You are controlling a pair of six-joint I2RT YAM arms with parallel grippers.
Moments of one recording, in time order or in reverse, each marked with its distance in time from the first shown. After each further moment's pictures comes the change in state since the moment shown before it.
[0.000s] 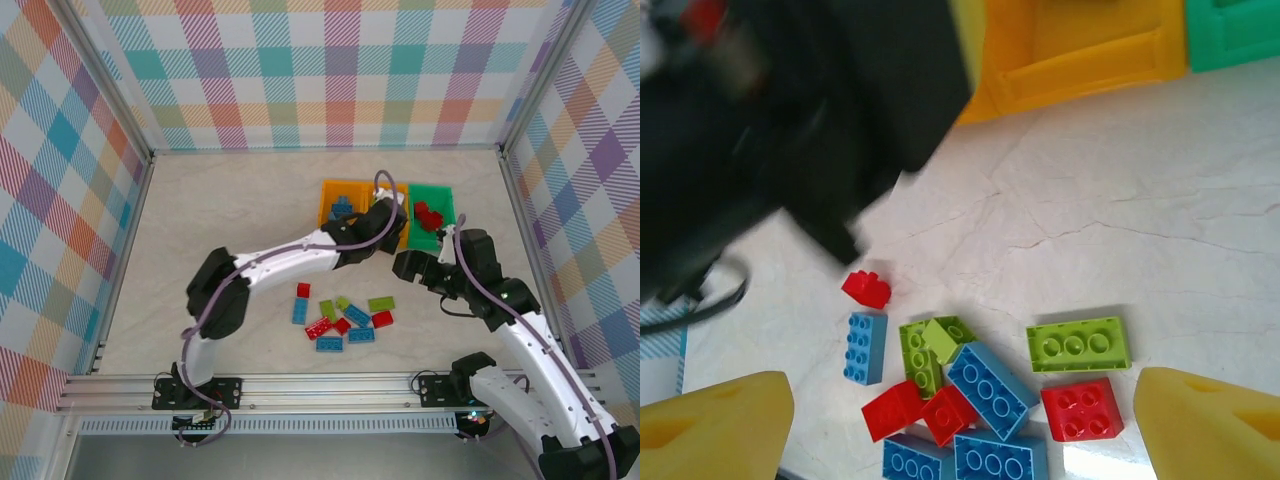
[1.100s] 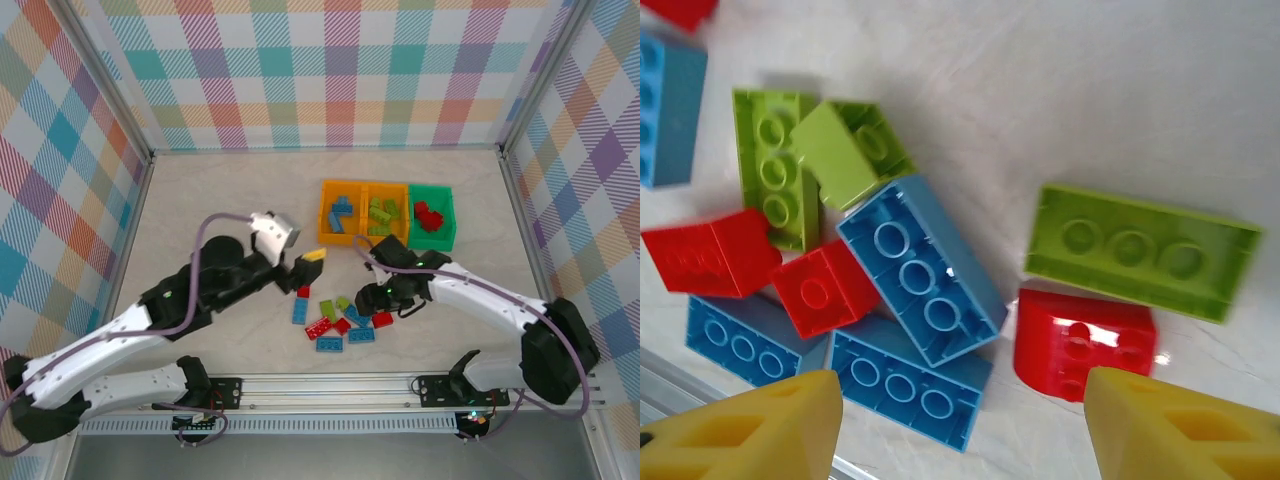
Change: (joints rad) left arm -0.048 -1.221 -0.760 0.022 0.238 0.305; right arm 0.382 0.563 0.064 -0.034 0.072 -0.231
